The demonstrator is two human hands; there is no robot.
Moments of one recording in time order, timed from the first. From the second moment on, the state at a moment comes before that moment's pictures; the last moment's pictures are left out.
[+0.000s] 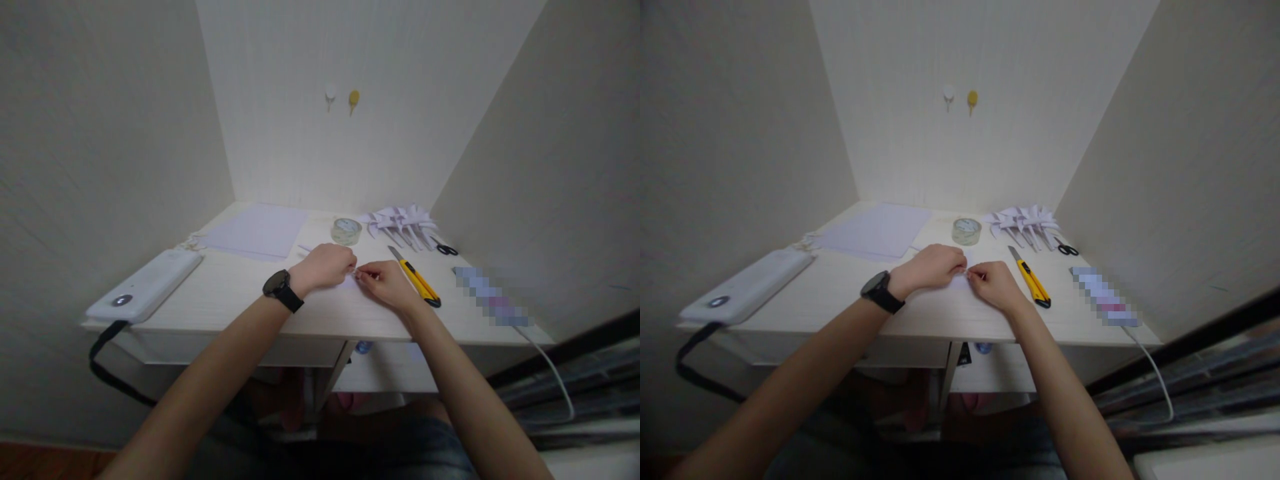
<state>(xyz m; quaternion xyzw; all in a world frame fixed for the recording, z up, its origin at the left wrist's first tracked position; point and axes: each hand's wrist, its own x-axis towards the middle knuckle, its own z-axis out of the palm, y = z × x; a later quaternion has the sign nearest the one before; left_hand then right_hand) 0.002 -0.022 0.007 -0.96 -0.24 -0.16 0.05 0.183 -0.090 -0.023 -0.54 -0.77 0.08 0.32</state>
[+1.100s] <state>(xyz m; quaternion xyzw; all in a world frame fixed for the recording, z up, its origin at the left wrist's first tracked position) 0.000 -0.011 0.002 -0.96 -0.25 -0.14 -0.02 0.185 -0.087 -0.023 -0.56 -0.72 0.14 0.37</state>
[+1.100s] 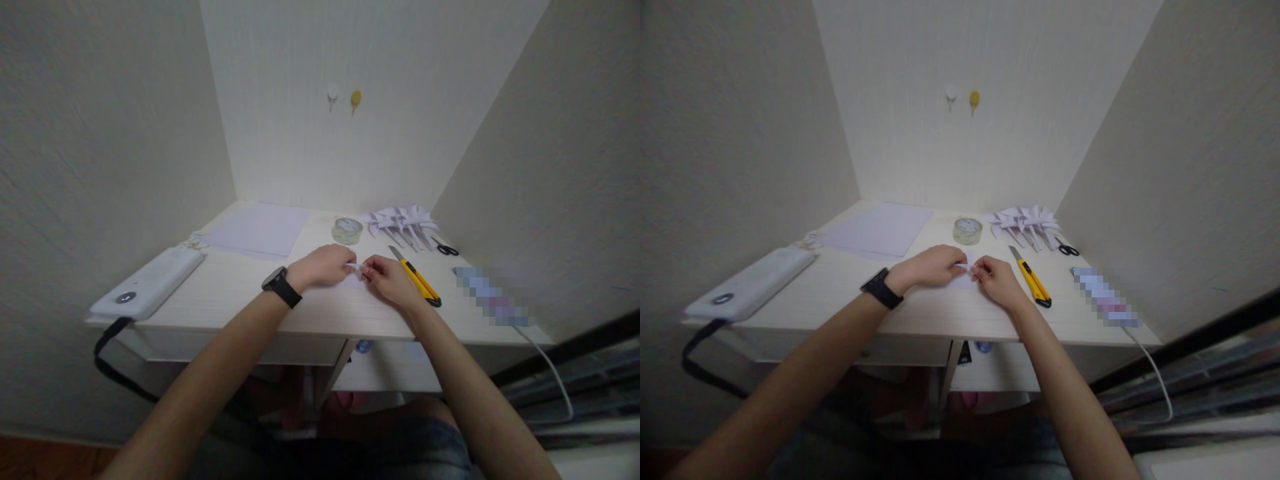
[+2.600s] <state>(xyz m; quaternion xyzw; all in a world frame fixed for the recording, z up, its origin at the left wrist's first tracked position) 0.007 -0.022 0.021 -0.76 -0.14 -0.41 -0.48 0.158 -0.089 0.010 -0.46 -0.63 -0.08 0.62</state>
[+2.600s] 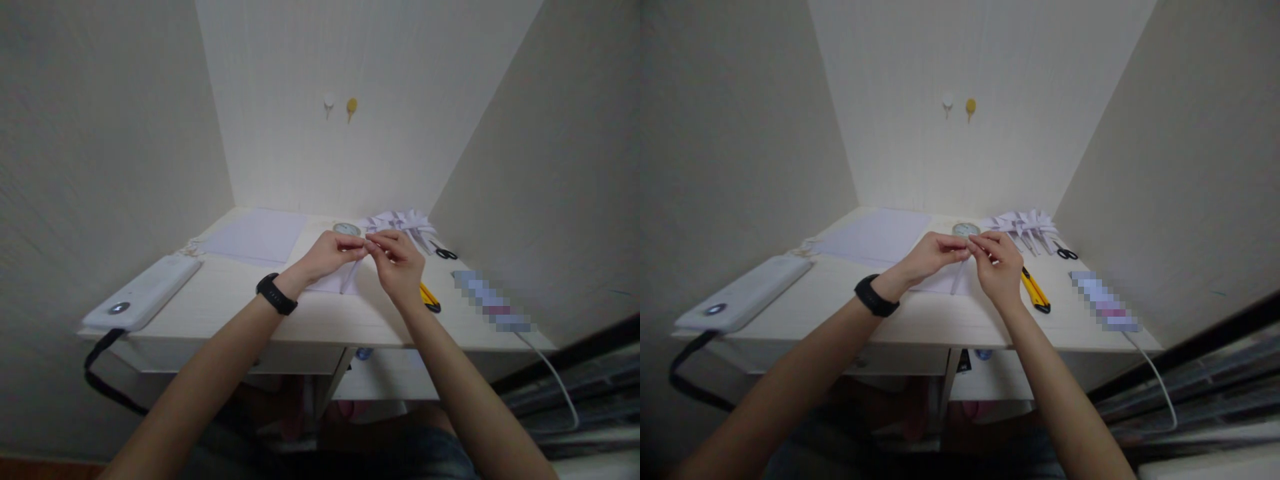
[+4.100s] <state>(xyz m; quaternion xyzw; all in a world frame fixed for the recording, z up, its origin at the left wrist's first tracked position) 0.006 -0.025 0.028 -0.81 -0.18 -0.50 -0.26 0.162 -0.087 0.010 -0.42 -0.64 -0.05 0.65</state>
